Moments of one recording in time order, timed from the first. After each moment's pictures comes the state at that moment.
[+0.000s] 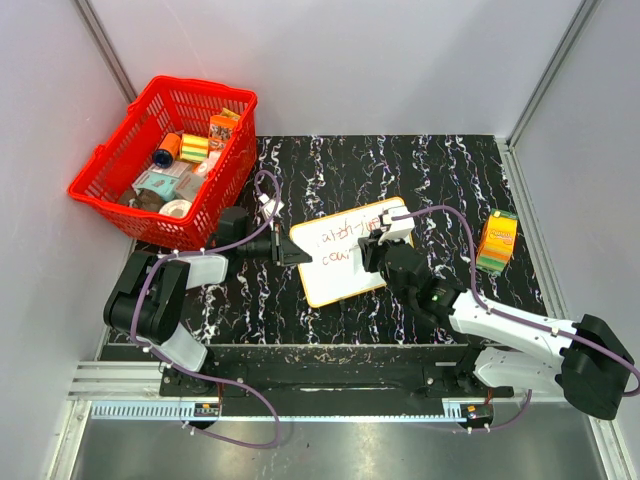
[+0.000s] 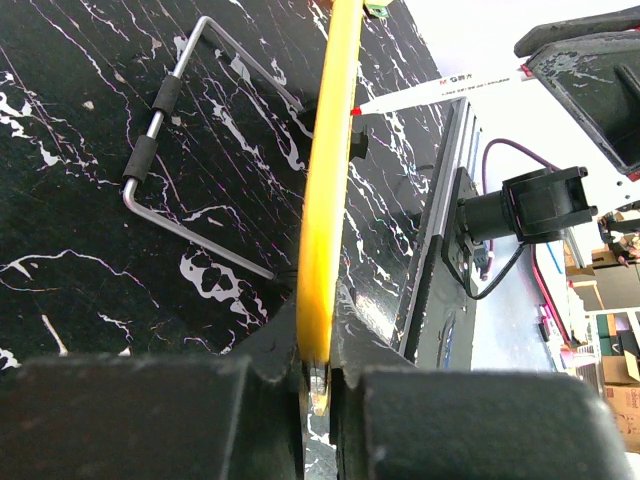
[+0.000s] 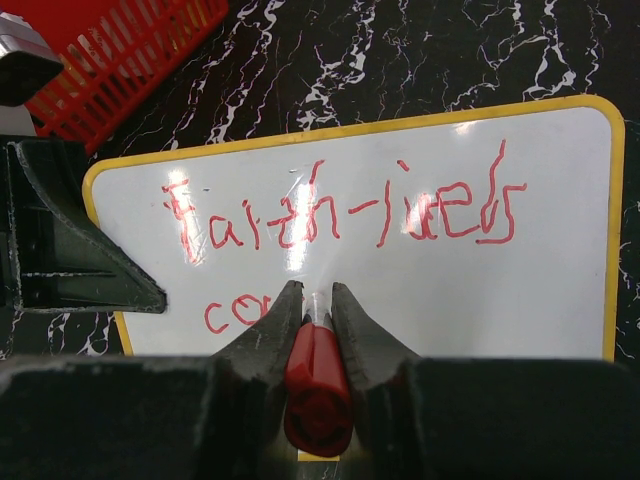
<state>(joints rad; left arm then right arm) -0.28 1.59 0.61 0.52 1.01 -0.48 0.92 1.10 0.60 0.26 0.54 0.35</state>
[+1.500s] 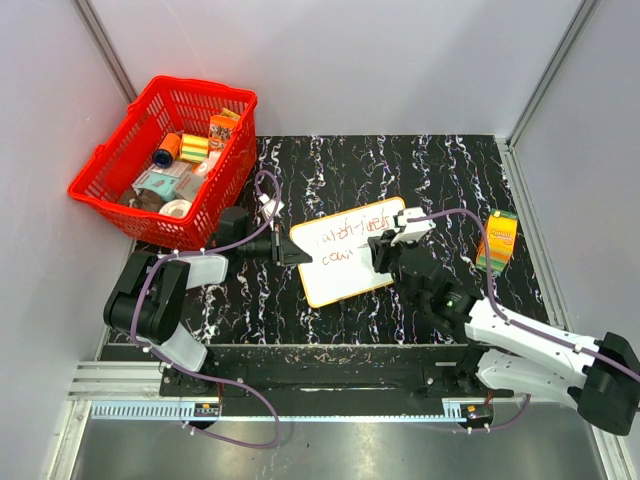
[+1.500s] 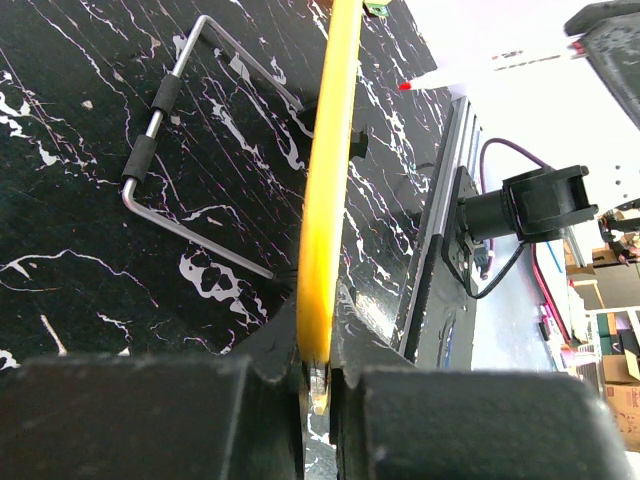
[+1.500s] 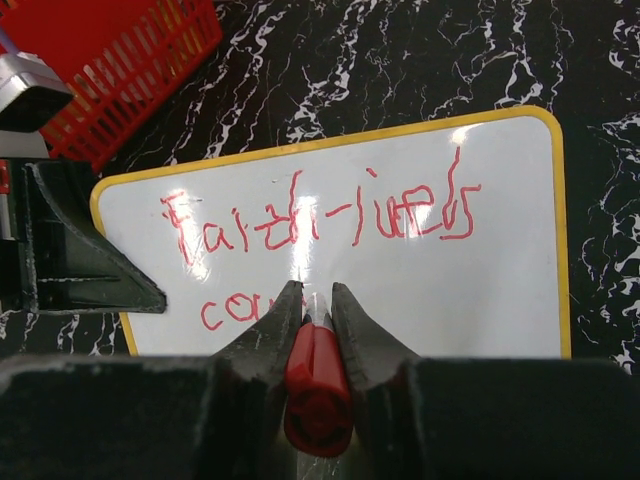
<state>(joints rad) -0.28 1.59 0.61 0.52 1.01 -0.48 0.92 0.96 0.59 0.18 0.56 0.36</state>
